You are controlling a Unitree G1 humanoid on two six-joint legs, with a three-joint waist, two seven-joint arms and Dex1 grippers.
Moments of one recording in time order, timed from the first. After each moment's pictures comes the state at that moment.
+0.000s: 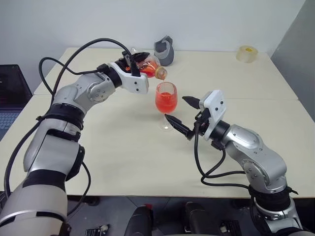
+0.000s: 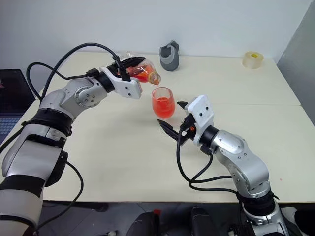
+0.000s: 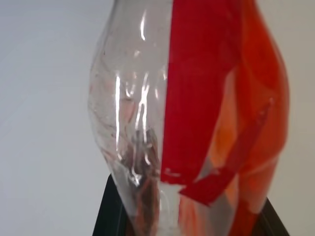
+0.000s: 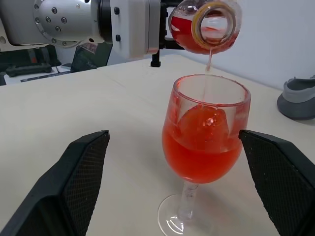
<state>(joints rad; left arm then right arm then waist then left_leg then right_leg) -1.17 0.66 -0.38 0.95 0.60 -0.81 -0.10 -0.43 -0.34 0.17 -0.58 0.38 0.69 0.40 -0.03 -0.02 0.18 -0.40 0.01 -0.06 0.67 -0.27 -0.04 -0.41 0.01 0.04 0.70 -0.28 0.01</state>
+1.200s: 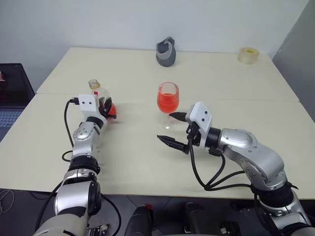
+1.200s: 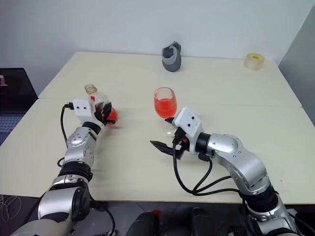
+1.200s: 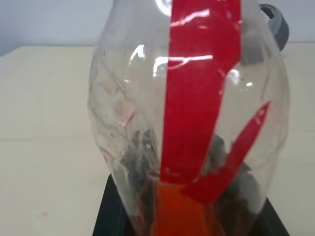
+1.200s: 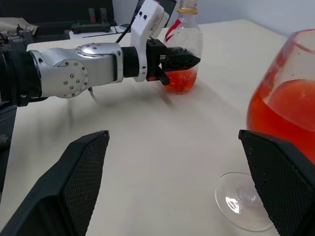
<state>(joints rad) -0.72 0.41 0.24 0.91 -0.20 -0.24 -0.34 -0.48 -0.42 0.25 -0.54 0.43 0.77 0.56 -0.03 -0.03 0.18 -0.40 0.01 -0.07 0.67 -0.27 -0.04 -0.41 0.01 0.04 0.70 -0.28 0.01</state>
